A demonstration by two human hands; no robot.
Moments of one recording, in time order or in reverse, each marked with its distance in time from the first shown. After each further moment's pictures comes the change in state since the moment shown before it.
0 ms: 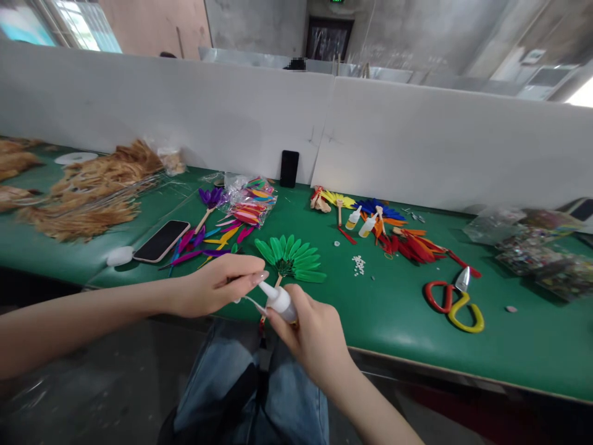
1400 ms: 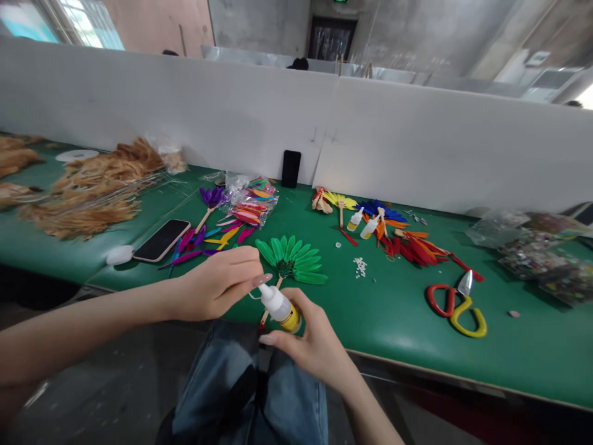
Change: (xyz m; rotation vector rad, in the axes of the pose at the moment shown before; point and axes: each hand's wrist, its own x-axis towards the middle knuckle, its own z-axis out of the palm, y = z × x) left_hand -0.004 -0.009 -0.001 0.387 0.085 0.254; right_hand -0.005 0.017 0.016 0.536 -0.202 0.098
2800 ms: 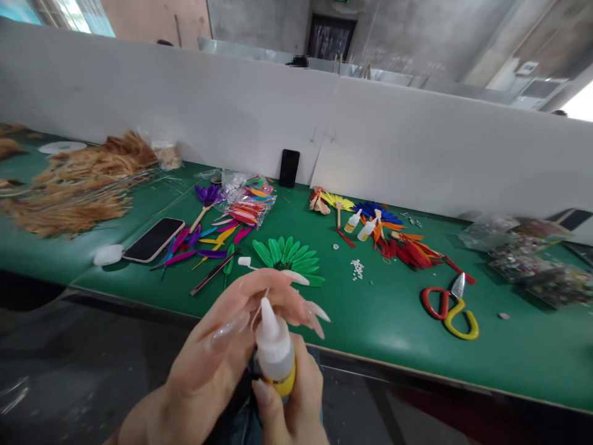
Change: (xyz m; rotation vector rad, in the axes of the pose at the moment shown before) left_hand 0.009 0.088 0.035 -1.479 0.651 -0.403; right_hand -0.065 -0.009 0.061 -0.019 0.580 0.052
